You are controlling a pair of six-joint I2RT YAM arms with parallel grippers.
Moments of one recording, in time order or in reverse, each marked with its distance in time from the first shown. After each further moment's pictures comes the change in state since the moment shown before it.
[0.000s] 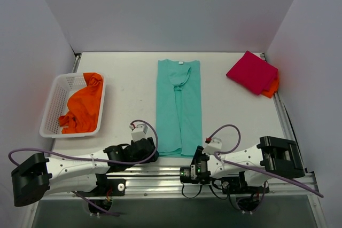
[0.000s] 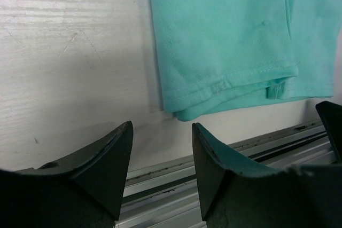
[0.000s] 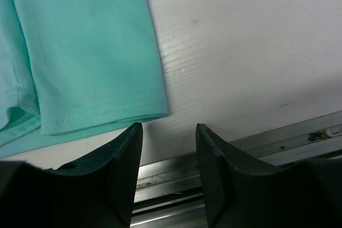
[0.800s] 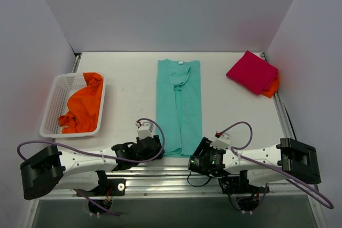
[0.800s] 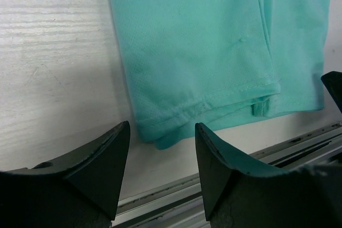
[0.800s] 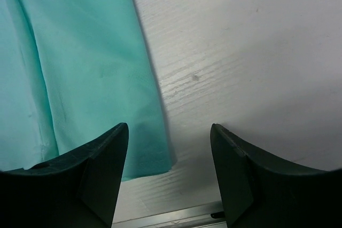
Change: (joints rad) left arm -0.003 0.131 0.021 0.169 -0.030 0.066; right arm -0.154 -0.202 -0.162 0.214 0.085 -0.140
